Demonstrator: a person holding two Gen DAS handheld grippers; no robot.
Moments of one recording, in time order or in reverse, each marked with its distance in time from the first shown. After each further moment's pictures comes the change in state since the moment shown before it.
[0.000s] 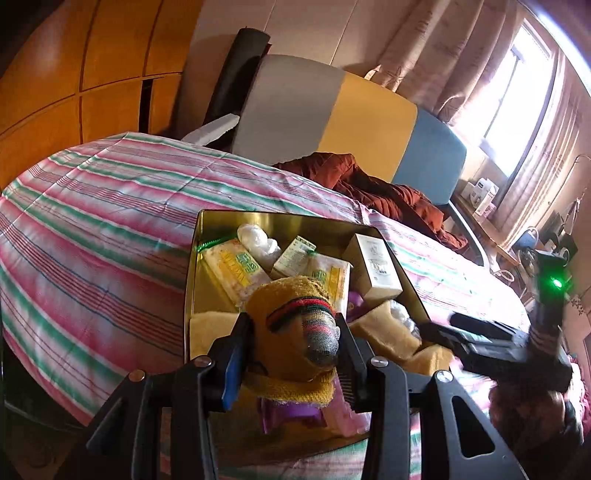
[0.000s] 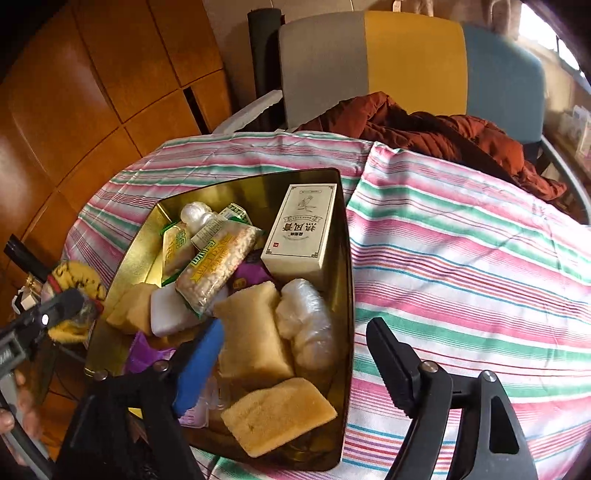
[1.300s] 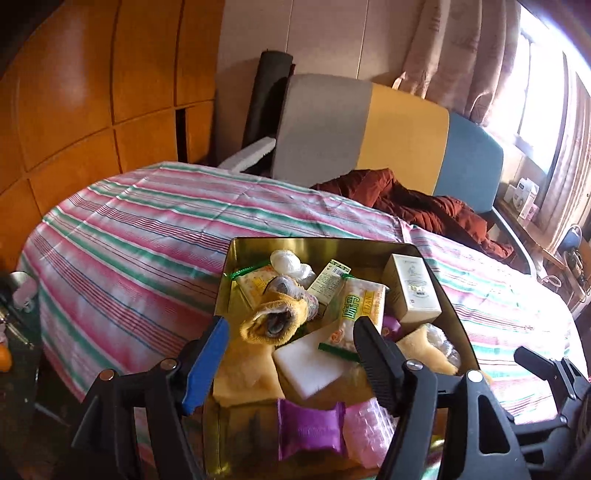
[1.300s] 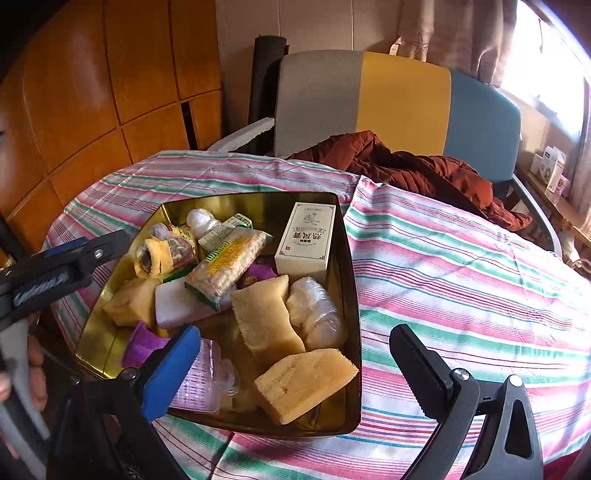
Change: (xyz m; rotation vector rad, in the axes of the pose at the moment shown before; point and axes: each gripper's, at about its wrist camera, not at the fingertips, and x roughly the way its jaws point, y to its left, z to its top) left arm -0.002 -0.024 0.002 0.036 -0.096 0.220; right arm -0.029 0.045 -0.029 -0.069 -0.133 -0.147
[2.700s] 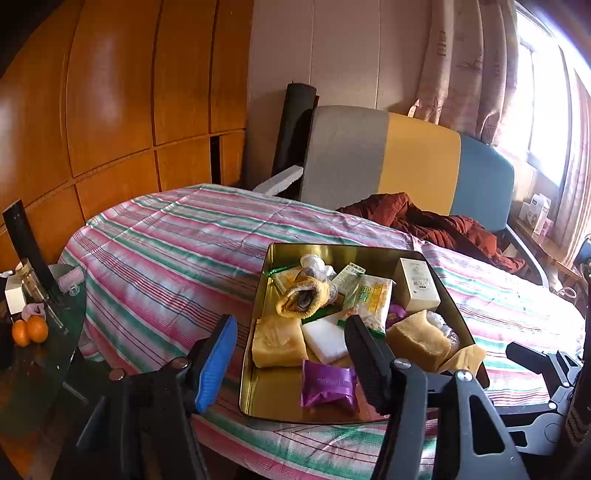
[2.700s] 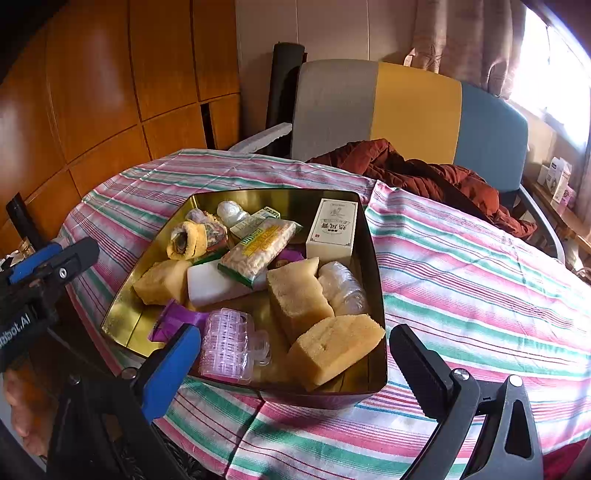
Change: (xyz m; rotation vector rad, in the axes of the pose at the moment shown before) left arm -0.062 0.002 -0.043 -0.027 -0.115 0.106; right arm -0.024 0.025 -0.025 -0.041 -0.023 0.030
